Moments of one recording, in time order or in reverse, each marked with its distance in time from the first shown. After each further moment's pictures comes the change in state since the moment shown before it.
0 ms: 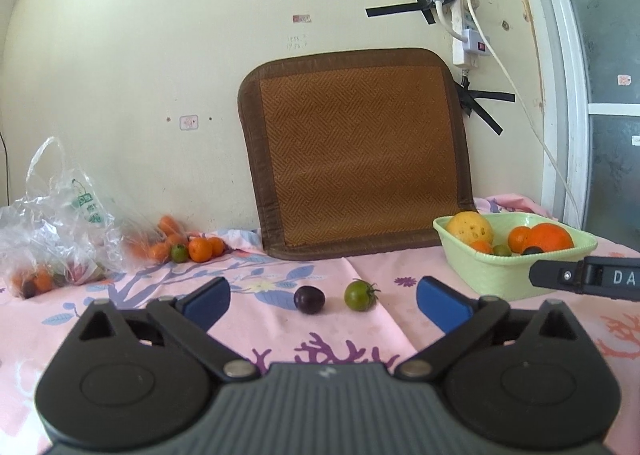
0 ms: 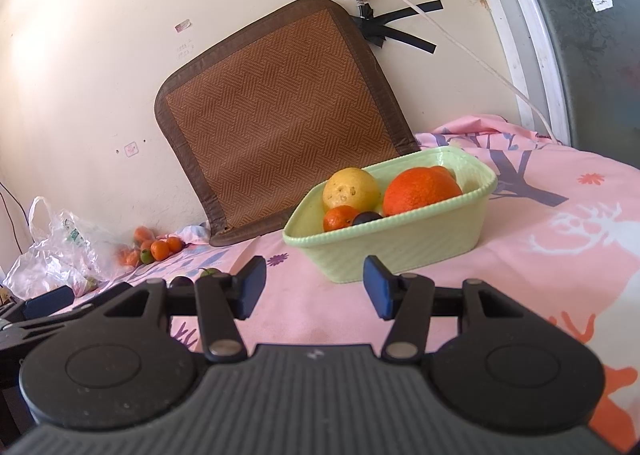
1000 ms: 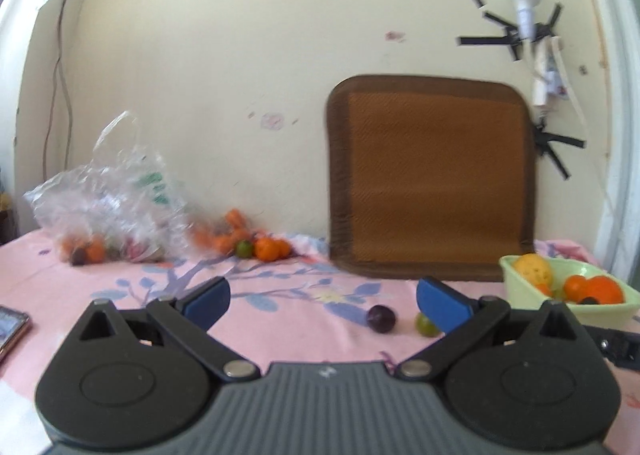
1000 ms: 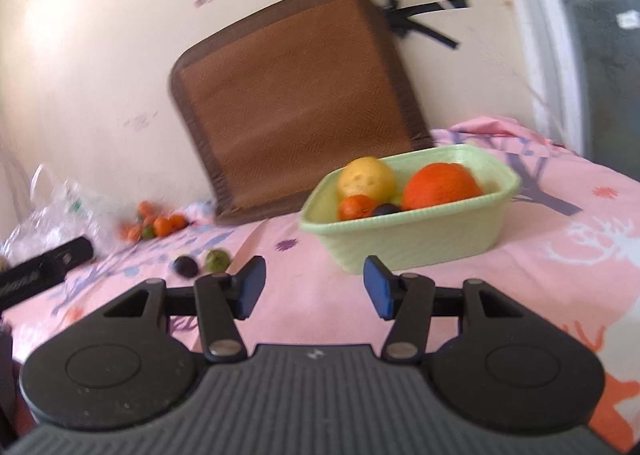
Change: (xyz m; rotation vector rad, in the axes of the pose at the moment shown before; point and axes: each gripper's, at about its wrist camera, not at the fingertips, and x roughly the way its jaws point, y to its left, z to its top) left arm 0.000 0.041 0.005 -0.184 -0.004 0.174; right arm 0.010 0.016 0.000 -0.113 0.067 0.040
